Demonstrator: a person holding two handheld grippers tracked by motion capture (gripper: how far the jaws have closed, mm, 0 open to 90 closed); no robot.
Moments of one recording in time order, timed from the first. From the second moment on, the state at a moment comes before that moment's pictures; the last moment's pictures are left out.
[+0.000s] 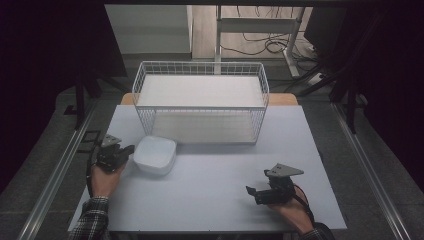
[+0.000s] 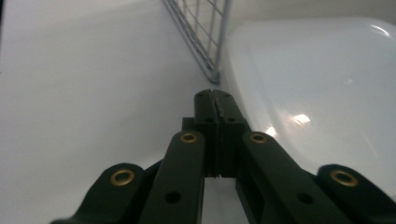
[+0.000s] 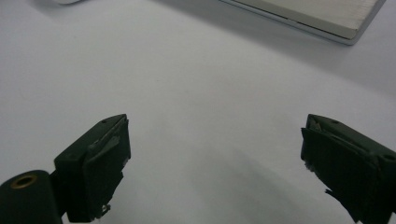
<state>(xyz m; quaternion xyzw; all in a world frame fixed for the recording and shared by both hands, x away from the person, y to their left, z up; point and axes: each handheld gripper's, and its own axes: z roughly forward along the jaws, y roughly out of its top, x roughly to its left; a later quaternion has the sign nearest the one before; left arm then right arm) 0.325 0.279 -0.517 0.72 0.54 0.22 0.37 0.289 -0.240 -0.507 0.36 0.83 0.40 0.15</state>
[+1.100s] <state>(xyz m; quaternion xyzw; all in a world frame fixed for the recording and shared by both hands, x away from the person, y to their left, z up) 0.324 0.210 -0.514 0.78 0.46 0.16 0.40 0.303 -0.234 -0.499 0.36 0.84 0.39 0.13</state>
